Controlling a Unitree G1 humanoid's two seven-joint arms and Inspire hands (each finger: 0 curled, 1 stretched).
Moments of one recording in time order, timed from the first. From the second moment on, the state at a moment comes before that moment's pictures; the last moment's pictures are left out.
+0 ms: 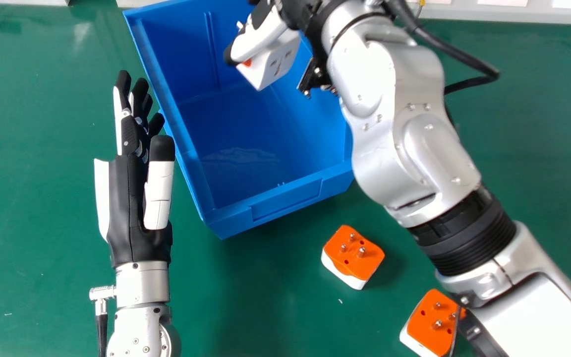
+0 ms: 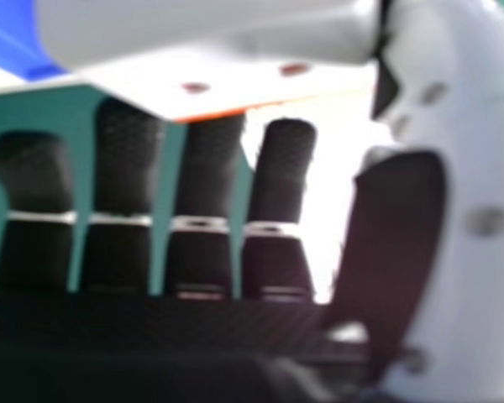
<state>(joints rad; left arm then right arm) -0.14 0.01 0.14 0.66 -0.02 -0.92 0.03 -0.93 -0.03 0.45 0.25 -0.91 0.46 0.24</state>
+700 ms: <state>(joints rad) -0.14 0.01 0.14 0.66 0.00 -0.92 0.05 -0.91 -0.01 0.56 0.63 -0.79 0.24 0.16</state>
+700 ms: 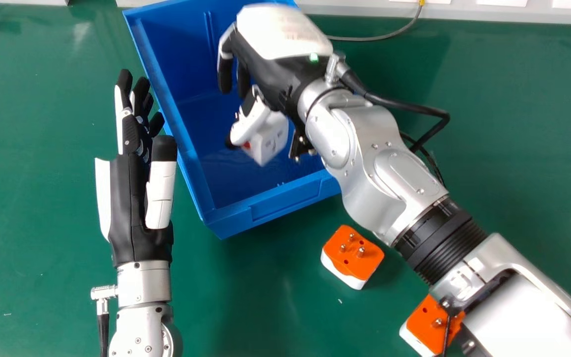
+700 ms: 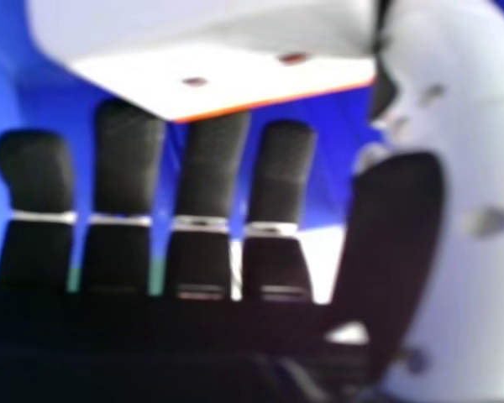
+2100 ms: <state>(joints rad) -0.14 0.01 0.13 0.65 0.02 -0.92 0.07 -0.99 -0.06 0.71 0.68 -0.87 0.33 0.43</state>
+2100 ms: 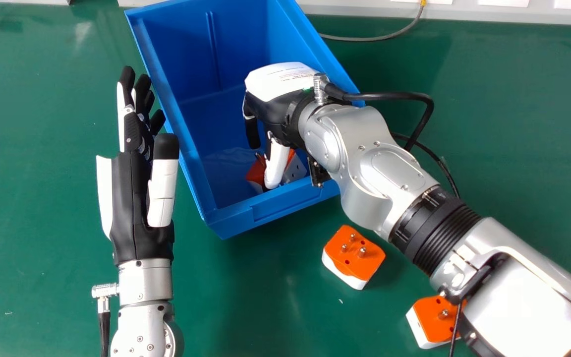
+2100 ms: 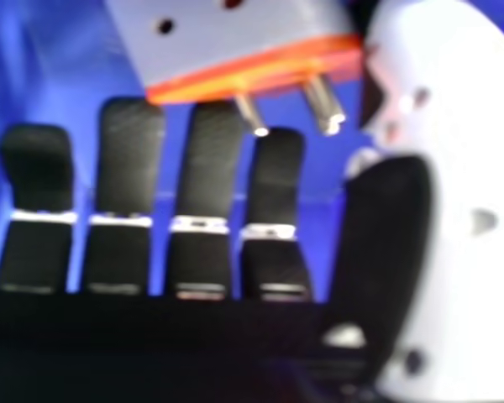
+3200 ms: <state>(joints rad) -0.14 0.01 0.13 0.66 0.00 -0.92 0.05 -0.98 -0.09 0.74 0.57 -0.92 0.38 0.47</state>
